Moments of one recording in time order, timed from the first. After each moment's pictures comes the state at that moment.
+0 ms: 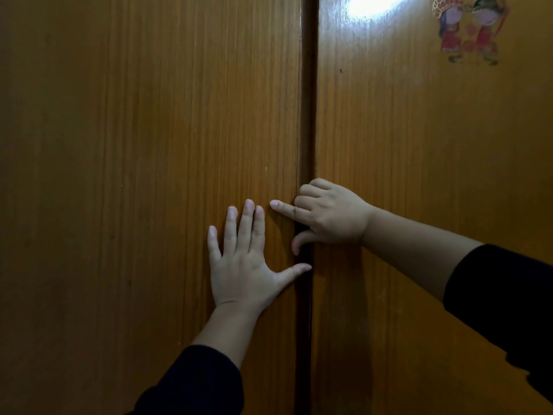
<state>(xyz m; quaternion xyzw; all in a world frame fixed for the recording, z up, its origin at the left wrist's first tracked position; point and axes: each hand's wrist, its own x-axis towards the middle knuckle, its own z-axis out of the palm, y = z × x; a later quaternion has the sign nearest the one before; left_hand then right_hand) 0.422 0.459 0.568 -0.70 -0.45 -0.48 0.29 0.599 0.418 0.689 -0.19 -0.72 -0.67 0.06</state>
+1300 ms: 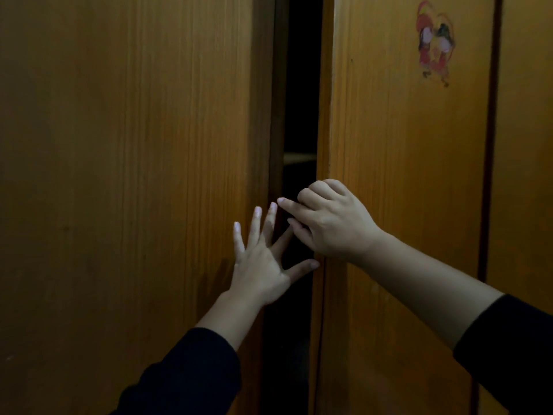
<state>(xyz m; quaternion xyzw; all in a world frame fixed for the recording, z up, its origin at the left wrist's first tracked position) 0.425 0.338 0.581 -0.84 -0.35 -0.38 0.16 0.559 0.259 0.655 -0.38 -0.65 -0.63 0.18</state>
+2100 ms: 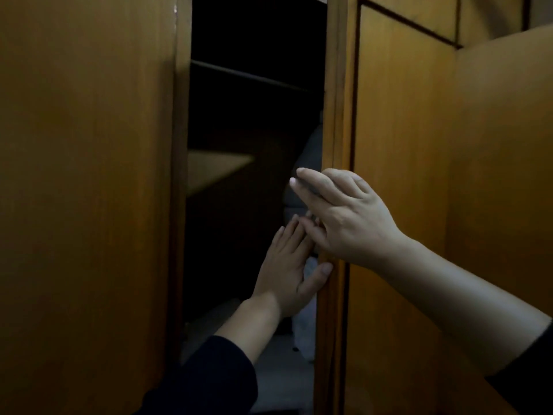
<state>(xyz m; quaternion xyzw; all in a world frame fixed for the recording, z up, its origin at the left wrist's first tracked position) 0.554 0.146 0.561 -0.86 -0.01 -0.51 -0.06 0.642 0.032 0.649 -0.44 -0.57 -0.68 0.16</state>
